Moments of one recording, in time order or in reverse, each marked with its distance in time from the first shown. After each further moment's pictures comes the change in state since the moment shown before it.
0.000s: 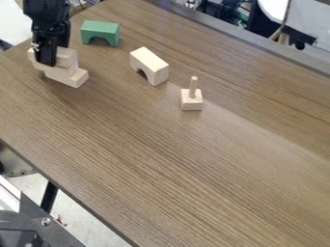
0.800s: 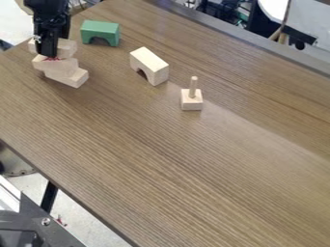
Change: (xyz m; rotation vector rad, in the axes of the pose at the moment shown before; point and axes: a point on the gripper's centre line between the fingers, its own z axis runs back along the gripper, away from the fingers) arm 0.003 -0.008 0.006 -0.023 -0.013 0.031
